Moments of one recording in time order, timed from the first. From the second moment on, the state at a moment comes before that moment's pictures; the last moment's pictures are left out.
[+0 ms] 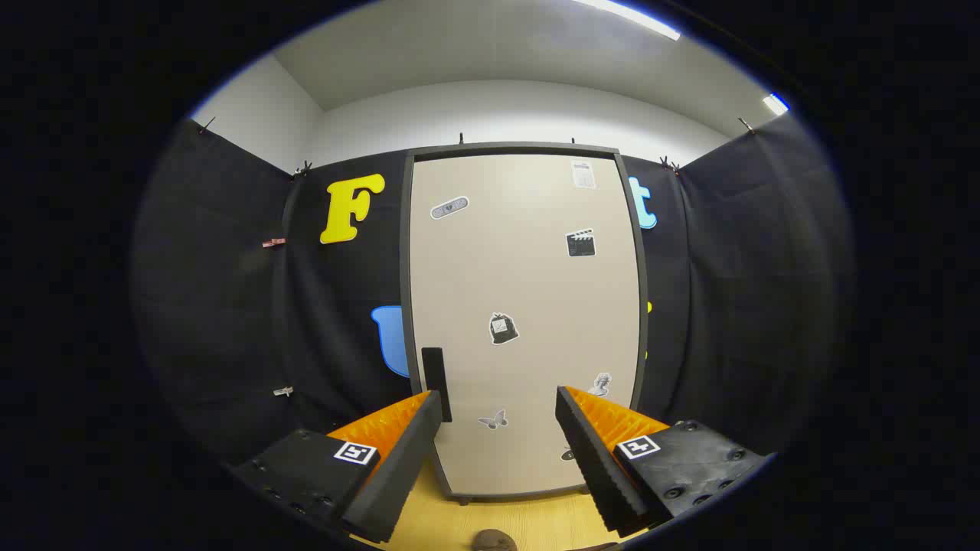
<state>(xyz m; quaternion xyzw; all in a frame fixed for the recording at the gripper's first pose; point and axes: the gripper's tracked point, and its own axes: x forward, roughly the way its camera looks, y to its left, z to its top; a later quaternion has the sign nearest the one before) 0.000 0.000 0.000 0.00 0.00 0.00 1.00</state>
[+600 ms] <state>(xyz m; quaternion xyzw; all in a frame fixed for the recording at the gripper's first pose) 0.020 0.005 -0.009 0.00 0.01 -0.01 1.00</state>
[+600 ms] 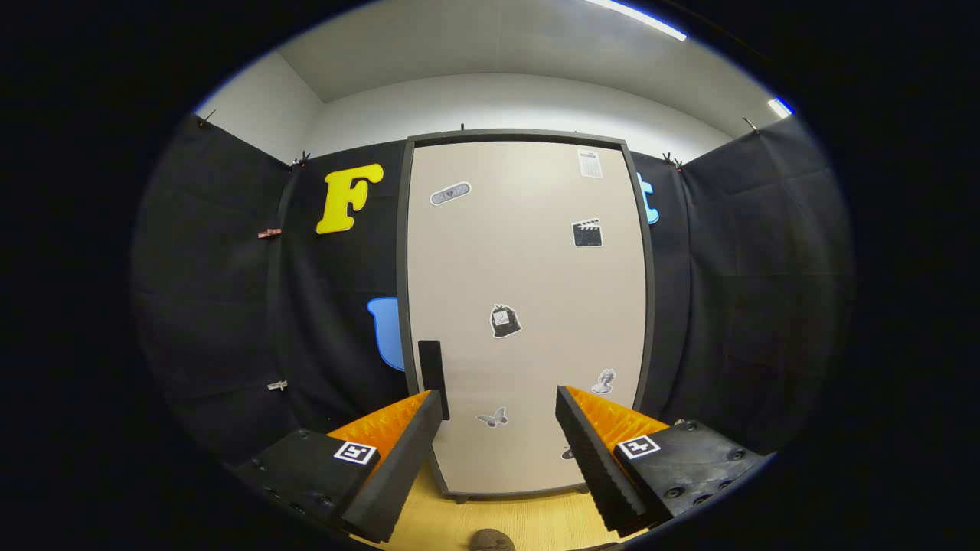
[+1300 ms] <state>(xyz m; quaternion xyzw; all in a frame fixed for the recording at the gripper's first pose) 0.079 0.048 -0.038 0.00 0.03 0.01 1.00</state>
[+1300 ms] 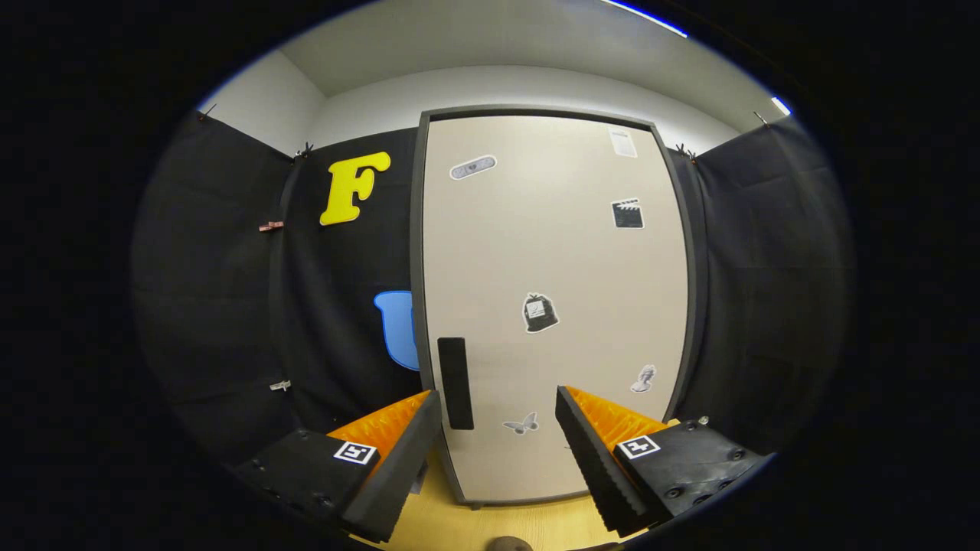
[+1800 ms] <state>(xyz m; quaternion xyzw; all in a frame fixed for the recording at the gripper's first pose) 0.154 0.080 -0.081 0.01 0.05 0.01 1.00</state>
